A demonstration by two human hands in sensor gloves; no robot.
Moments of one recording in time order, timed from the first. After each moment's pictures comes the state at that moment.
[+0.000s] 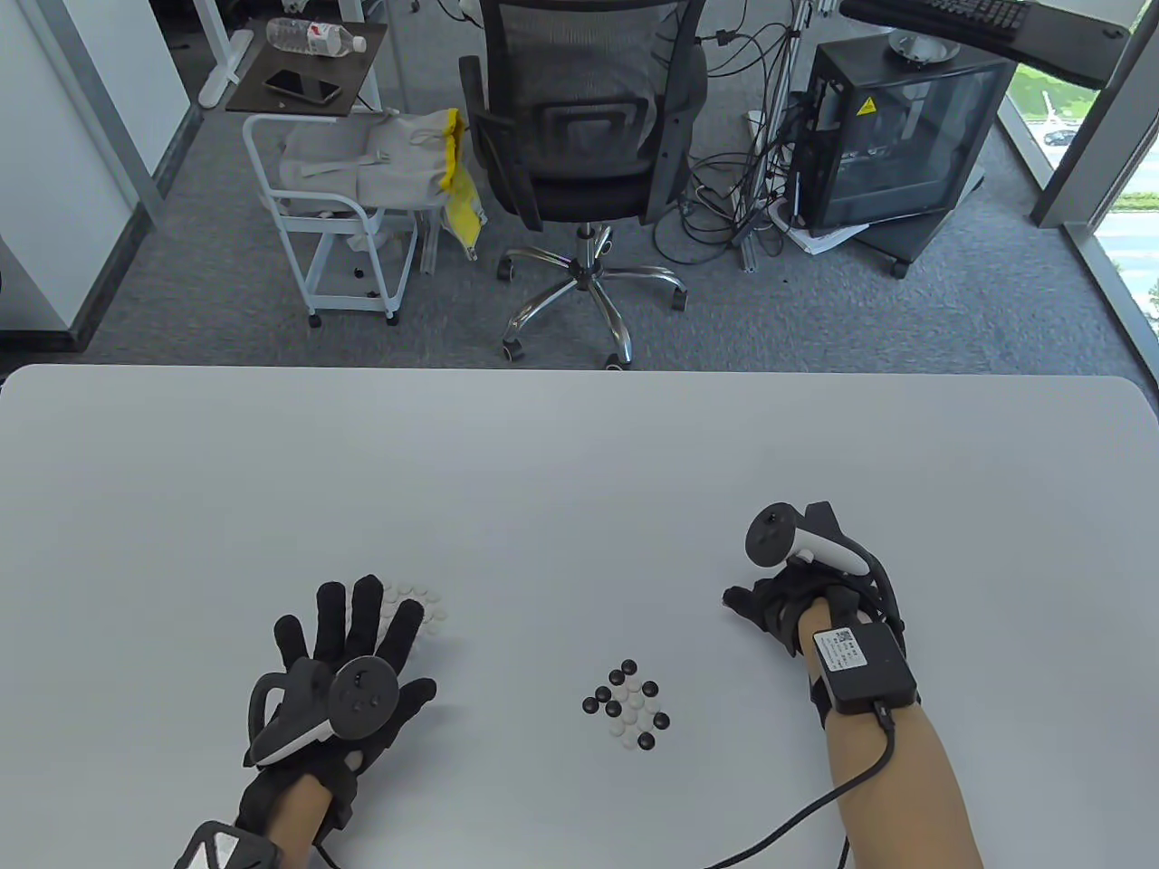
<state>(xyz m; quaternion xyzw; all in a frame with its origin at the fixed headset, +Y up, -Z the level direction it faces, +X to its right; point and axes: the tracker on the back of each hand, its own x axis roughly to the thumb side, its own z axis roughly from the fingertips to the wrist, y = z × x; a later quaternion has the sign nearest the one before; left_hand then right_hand) -0.252 -0.755 -0.265 -0.08 -0.15 0.05 0.98 0.209 -0.758 -0.399 0.03 0.37 0.93 0.06</state>
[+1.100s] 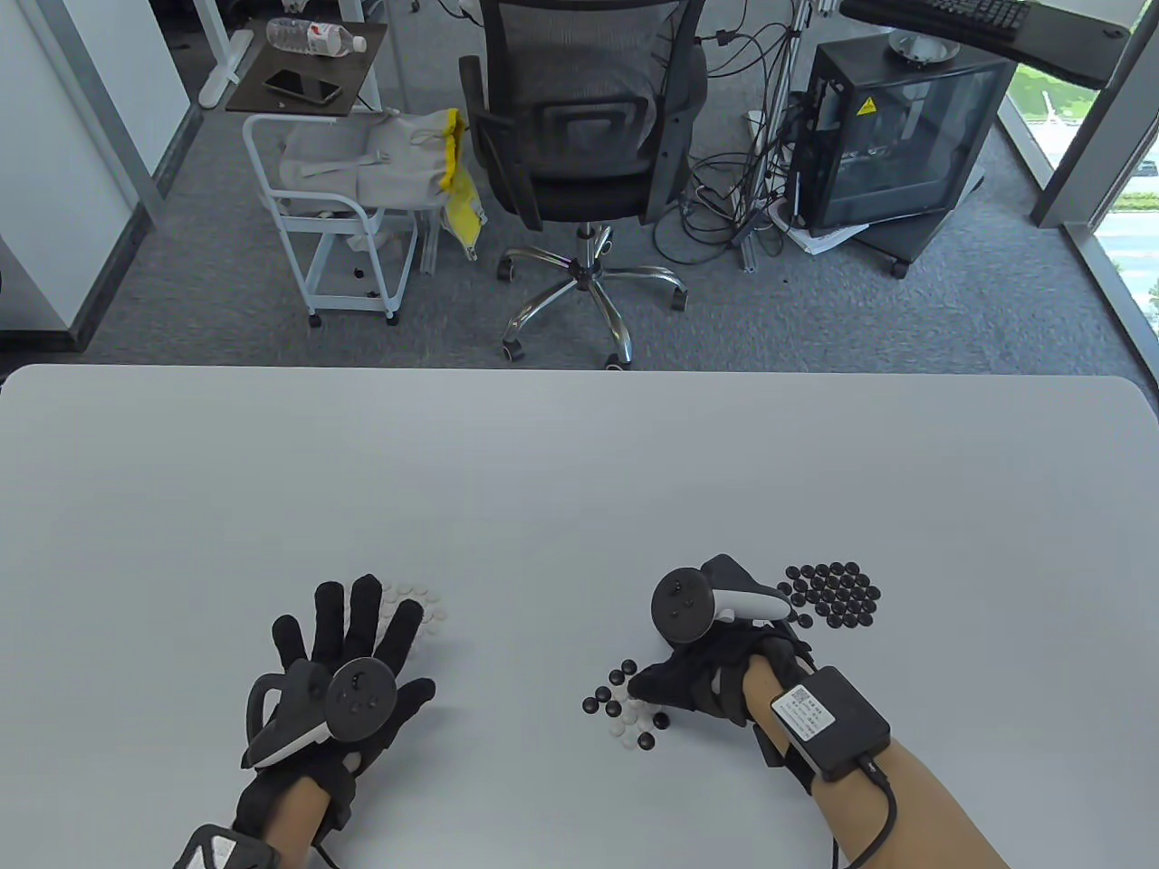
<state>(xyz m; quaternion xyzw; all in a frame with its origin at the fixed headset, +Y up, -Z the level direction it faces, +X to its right) -0.255 -0.756 -0.264 -0.07 -0.15 0.05 0.98 0.123 -0.761 -0.343 0.27 0.41 0.87 0.09</state>
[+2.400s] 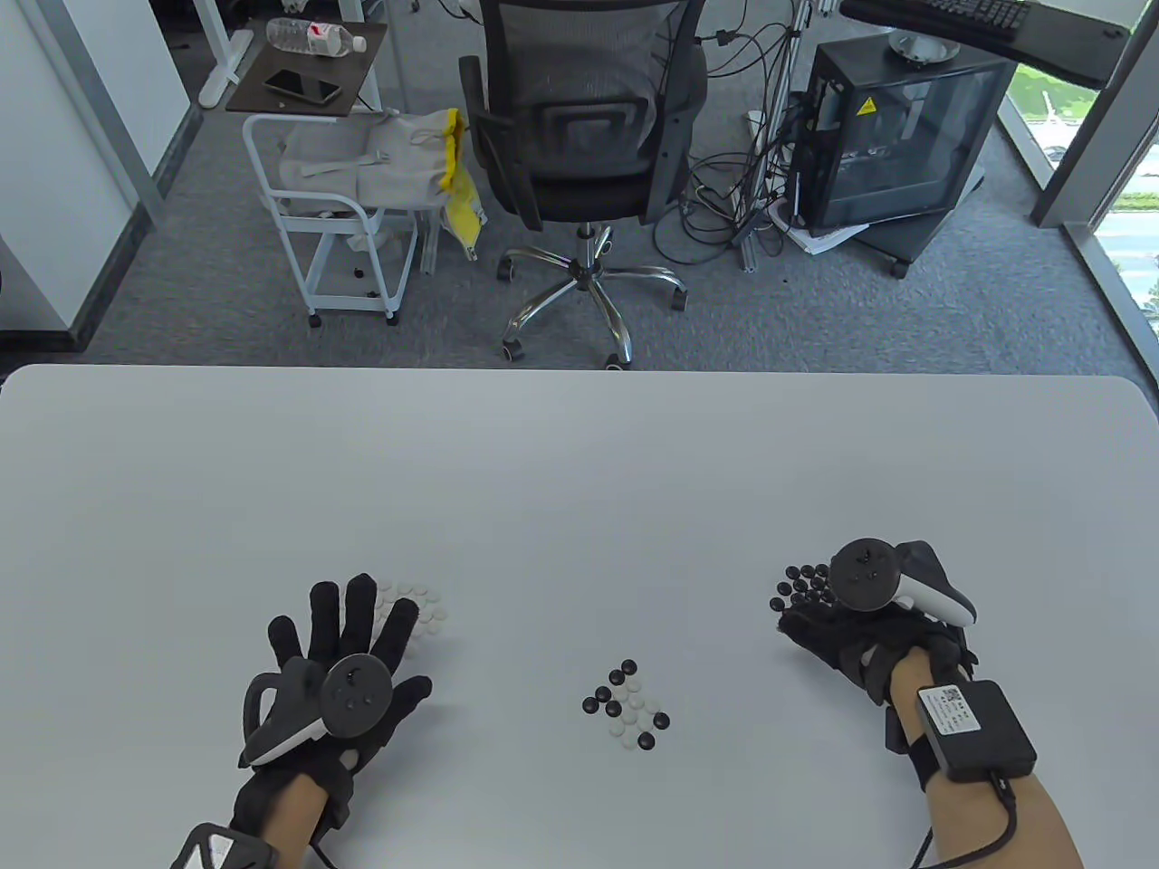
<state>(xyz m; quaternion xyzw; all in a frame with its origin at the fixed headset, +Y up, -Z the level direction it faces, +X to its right) -0.258 -0.757 -0.266 -0.08 -0.14 0.06 0.99 0.255 -0.734 -0.351 0.14 0.30 0.93 0.16</state>
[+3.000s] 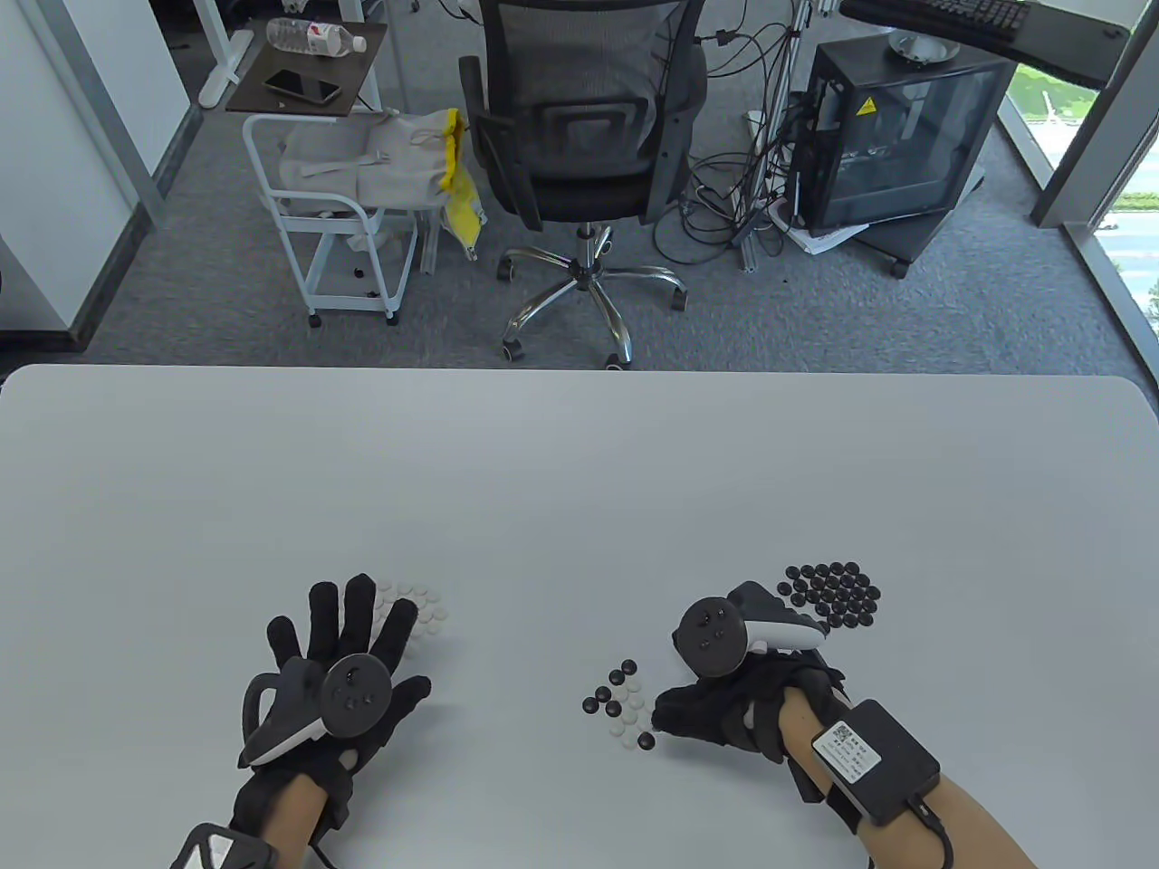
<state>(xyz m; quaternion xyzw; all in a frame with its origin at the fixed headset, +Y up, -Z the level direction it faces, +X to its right) -0.259 -0.756 -0.266 -0.08 -0.14 0.06 0.99 0.128 -0.759 -0.304 0.32 0.41 0.85 0.08</state>
